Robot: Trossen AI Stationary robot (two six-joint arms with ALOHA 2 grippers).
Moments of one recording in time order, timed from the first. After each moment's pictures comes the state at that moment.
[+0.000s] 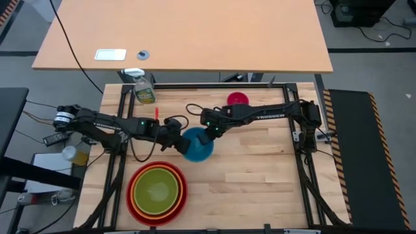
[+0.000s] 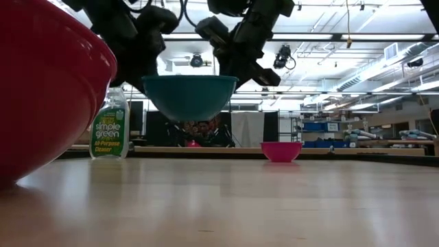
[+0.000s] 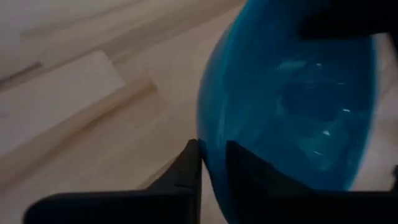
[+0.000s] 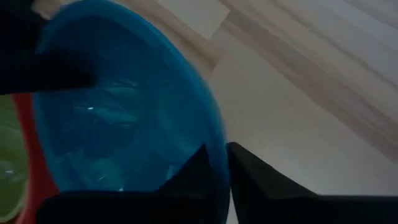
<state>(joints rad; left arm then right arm) -0.08 1.29 0.89 -0.51 -0.16 -1.07 -0.07 1.91 1.60 -0.76 -0.06 0.88</state>
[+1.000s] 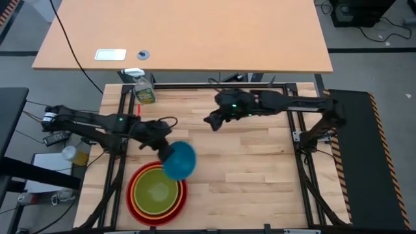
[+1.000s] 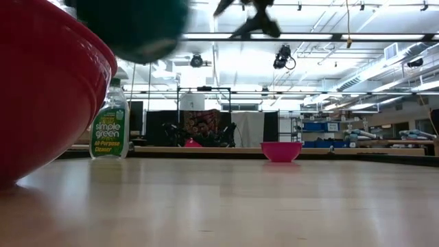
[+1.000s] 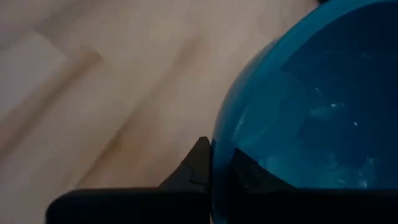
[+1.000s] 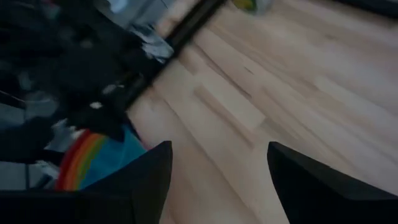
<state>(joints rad) -0.11 1.07 0.89 -0.64 0.04 -0.88 -0.08 1.63 1.61 -0.67 0.04 0.76</state>
